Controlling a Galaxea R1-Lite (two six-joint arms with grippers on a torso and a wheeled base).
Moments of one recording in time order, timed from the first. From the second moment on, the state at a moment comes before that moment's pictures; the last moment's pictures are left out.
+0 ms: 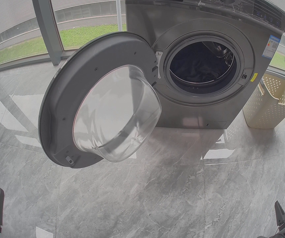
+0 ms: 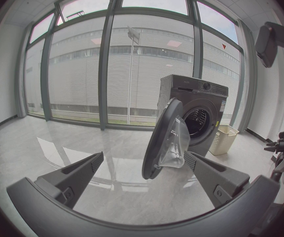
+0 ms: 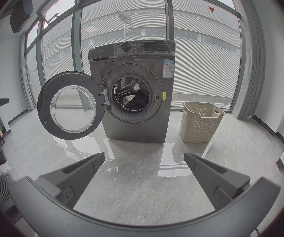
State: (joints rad) left arm -0.01 0.18 -0.25 -0.08 -0.09 -0.05; right arm 0.00 0.01 -0.02 0.03 0.02 -0.01
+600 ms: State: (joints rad) left arm -0.07 0.98 -0.39 -0.56 -0.31 -0.10; right arm 0.00 0.01 -0.02 0.03 0.02 -0.01
